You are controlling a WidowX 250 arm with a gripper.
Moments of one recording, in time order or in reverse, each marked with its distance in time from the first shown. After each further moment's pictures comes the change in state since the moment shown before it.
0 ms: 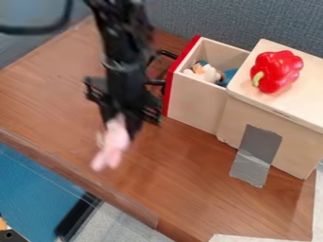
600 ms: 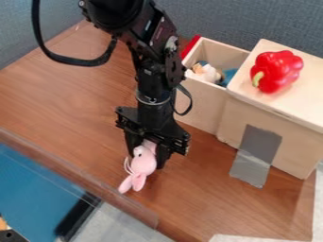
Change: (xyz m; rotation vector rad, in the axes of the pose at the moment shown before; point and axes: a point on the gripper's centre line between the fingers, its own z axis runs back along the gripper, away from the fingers) arm 0.003 -0.027 -0.035 -0.035 0.035 -0.046
